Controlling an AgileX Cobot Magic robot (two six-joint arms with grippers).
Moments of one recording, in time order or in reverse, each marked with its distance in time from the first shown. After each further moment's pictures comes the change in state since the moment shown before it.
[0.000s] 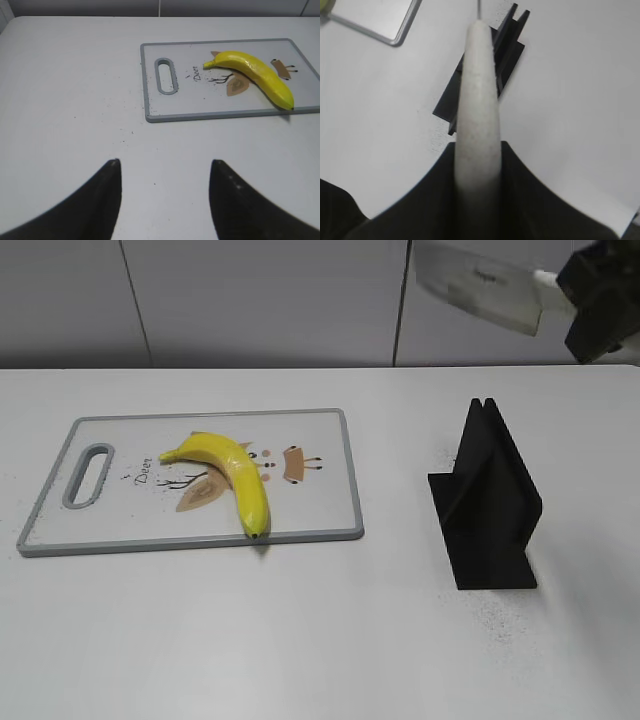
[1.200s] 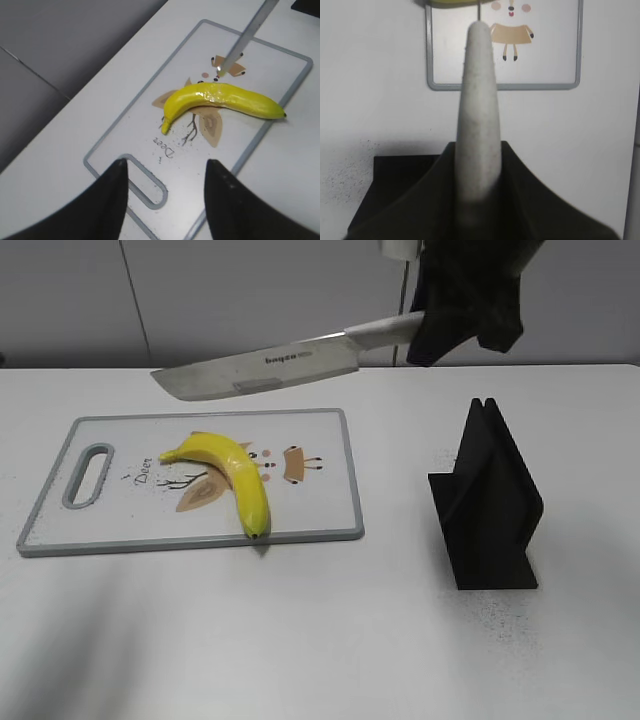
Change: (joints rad) left arm 0.000 1.085 -0.398 -0.517 -0.372 1.186; right arm 0.000 0.393 -0.307 0.308 -0.046 -1.217
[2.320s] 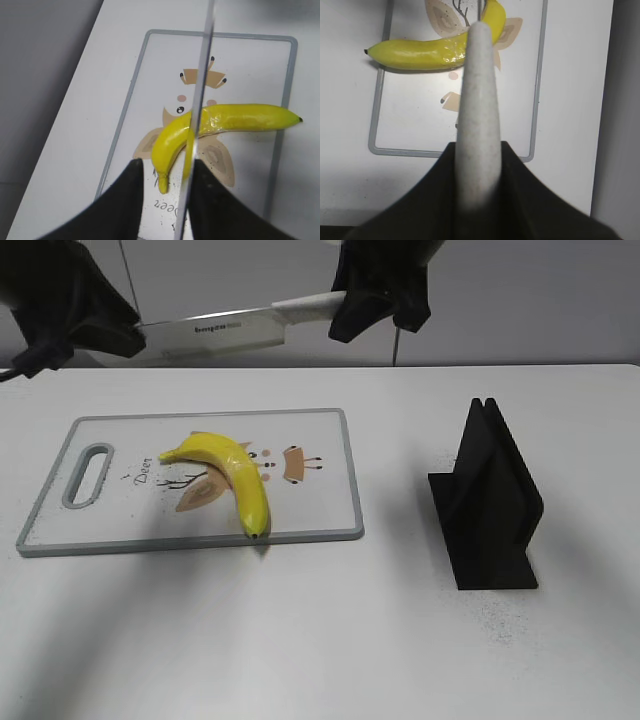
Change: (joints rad) left arm -0.119 0.548 -0.420 -0.024 0.121 0.306; right arm 0.013 0.241 -0.294 0.140 -0.012 -0.125
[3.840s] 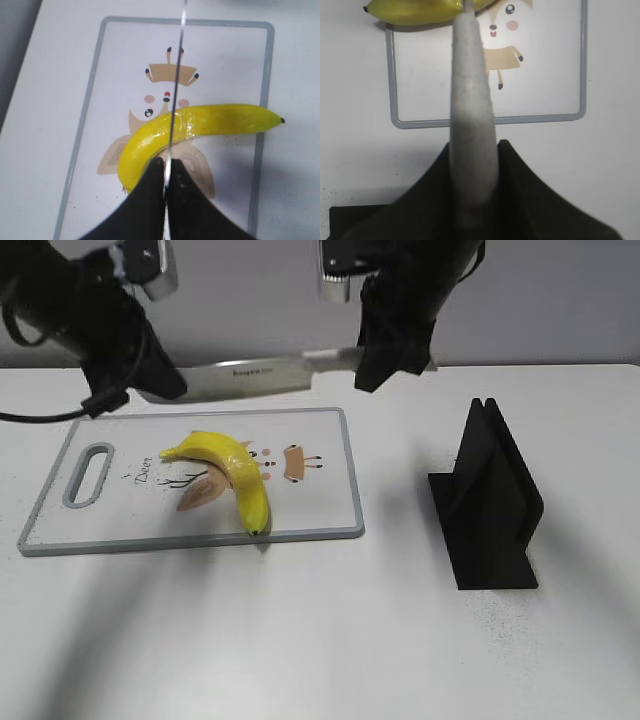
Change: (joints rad) left arm -0.056 0.172 -0.069 0.036 0.033 -0.025; right arm -0.036 0.102 -0.010 -0.102 0.059 0.181
